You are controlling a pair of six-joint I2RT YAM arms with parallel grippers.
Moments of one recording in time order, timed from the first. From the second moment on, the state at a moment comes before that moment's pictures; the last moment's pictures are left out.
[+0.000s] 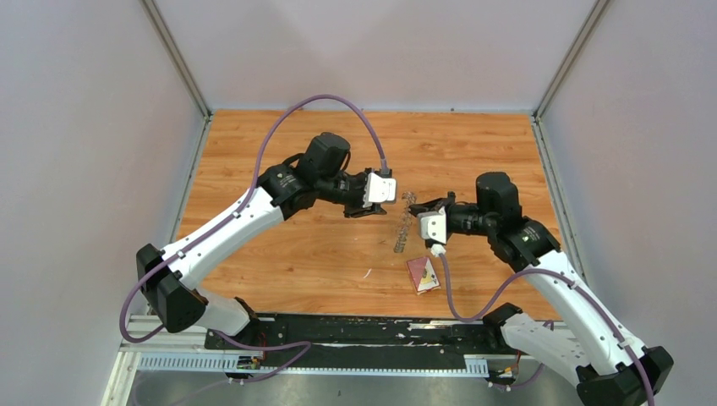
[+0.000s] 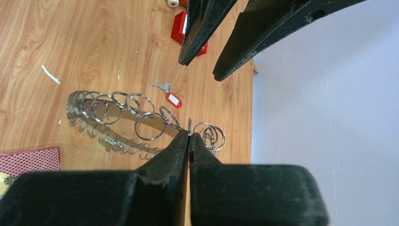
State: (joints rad) left arm -0.80 1.41 1.41 -0.63 0.60 0.73; right arm 0.50 0.89 0.91 -0.46 -0.70 -1.22
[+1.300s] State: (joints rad) left arm -0.80 1.36 1.35 -0.53 0.72 0.61; right arm 0.45 0.99 0.88 -0.11 -1.03 -0.50
